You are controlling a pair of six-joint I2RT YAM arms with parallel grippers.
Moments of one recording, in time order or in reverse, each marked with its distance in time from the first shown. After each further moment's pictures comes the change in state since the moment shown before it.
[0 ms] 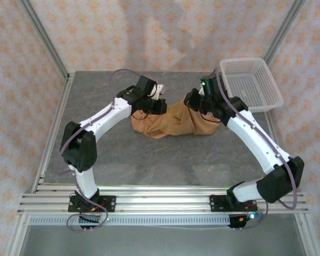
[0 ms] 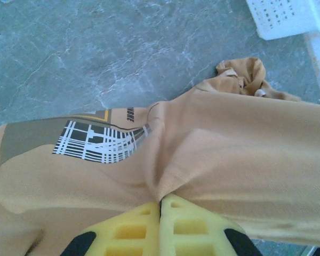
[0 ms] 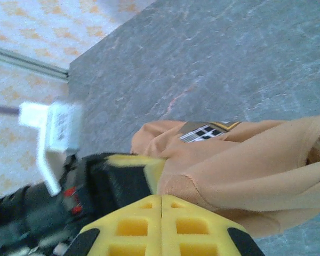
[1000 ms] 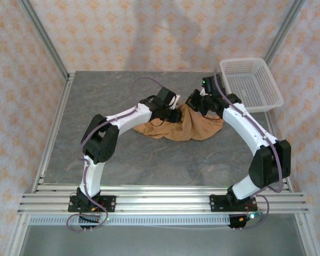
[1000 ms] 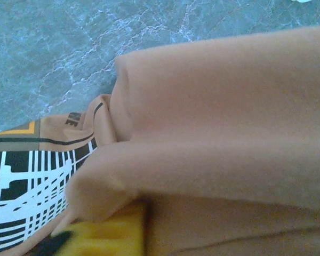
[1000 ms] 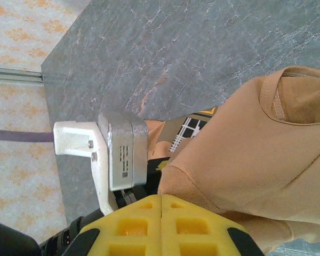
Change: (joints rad) left arm -0.123 0.239 0.073 0.147 -0.093 0.015; right arm -0.102 0.130 -0.053 0.073 -0.136 0.052
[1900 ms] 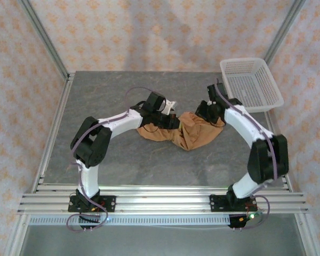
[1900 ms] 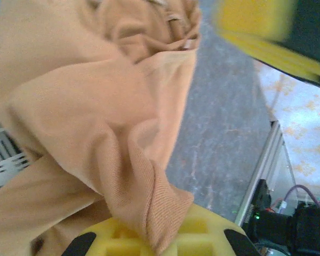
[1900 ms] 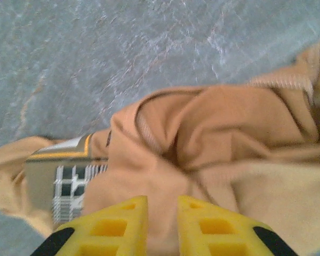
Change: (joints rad) left arm 0.054 -0.113 -0.257 0.201 0.416 -0.115; right arm -0.081 0.009 -0.144 -0.059 0.129 -0.170
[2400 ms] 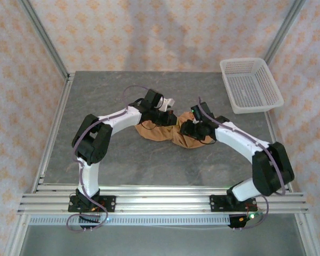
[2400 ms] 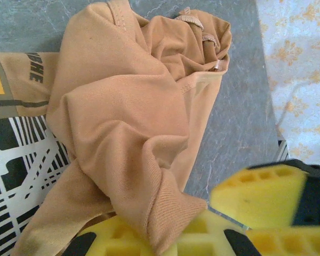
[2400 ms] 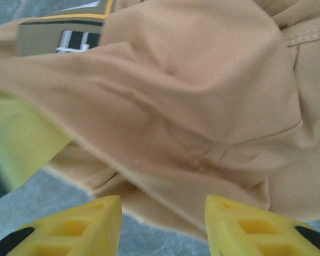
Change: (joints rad) left arm 0.038 0.029 0.046 -0.041 -0.015 -0.040; right arm 0.222 -0.063 -0.231 0.138 0.007 0.024
